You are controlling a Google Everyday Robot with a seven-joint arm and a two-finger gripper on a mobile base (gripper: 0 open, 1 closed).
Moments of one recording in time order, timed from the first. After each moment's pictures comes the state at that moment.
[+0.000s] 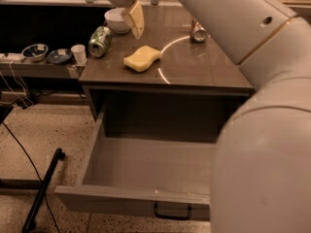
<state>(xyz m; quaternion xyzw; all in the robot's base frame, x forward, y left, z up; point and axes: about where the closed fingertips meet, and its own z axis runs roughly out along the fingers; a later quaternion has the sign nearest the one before) 0.707 0.103 0.992 -0.92 0.20 -0.21 0.25</state>
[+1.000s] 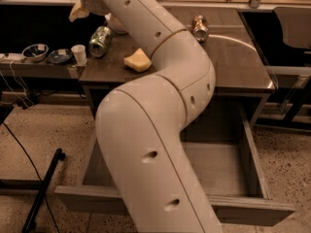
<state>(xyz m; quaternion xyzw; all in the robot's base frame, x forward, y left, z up) 0.798 0.149 0.922 -0.97 0.06 -0.22 0.09</state>
